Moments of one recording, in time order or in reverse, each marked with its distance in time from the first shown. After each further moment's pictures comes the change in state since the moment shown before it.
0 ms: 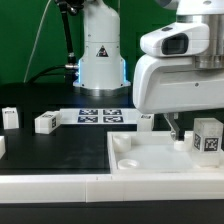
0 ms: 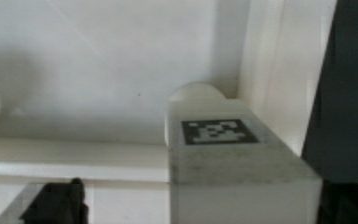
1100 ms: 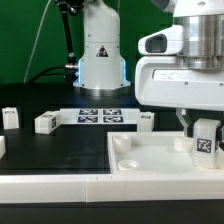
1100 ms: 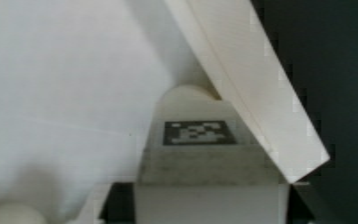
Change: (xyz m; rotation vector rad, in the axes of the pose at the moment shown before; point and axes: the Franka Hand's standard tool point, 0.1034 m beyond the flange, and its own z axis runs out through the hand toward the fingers) arm 0.001 -0.001 0.002 0.036 0.021 0.786
